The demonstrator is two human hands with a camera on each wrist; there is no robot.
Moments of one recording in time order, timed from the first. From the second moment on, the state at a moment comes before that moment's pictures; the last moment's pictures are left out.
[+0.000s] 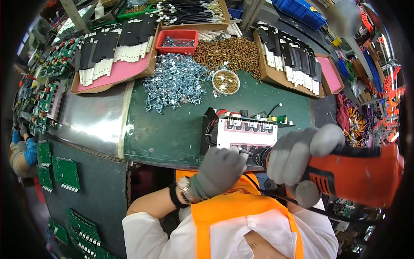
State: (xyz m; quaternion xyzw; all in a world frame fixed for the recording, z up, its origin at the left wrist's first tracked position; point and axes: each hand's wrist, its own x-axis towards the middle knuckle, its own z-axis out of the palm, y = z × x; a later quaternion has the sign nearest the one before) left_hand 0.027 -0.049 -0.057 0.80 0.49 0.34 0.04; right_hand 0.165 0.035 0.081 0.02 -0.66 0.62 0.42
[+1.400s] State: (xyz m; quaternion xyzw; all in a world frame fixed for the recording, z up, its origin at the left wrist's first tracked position) left_hand 0.005 -0.021 0.012 0.31 0.40 0.39 0.77; right_hand 0.210 0.035 0.107 0.19 -0.63 0.54 0.53
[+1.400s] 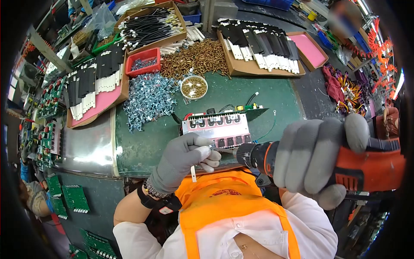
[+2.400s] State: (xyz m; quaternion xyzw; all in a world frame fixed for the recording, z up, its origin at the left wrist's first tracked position) left_hand 0.089 -0.050 -0.070 0.80 0.52 0.28 -0.11; right_hand 0.199 0.053 0.084 0.11 -0.58 0.62 0.51
